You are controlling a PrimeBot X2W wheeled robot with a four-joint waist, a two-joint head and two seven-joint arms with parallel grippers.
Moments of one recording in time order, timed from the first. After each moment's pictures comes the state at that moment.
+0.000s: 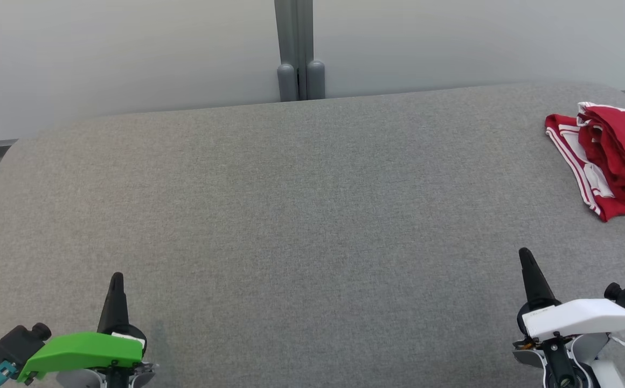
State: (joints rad) left arm -0.06 0.06 0.06 0.28 -1.03 -0.10 -0.04; right arm -0.05 -0.07 -0.03 0.23 1.03 0.13 -0.05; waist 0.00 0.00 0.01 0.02
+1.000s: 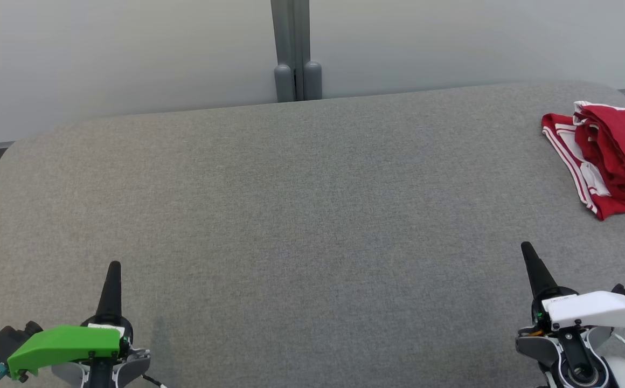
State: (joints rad) left arm -0.08 0.05 0.09 0.26 -1.32 -0.11 0.04; right arm -0.07 -0.07 -0.06 0.24 1.32 0.13 0.03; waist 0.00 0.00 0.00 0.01
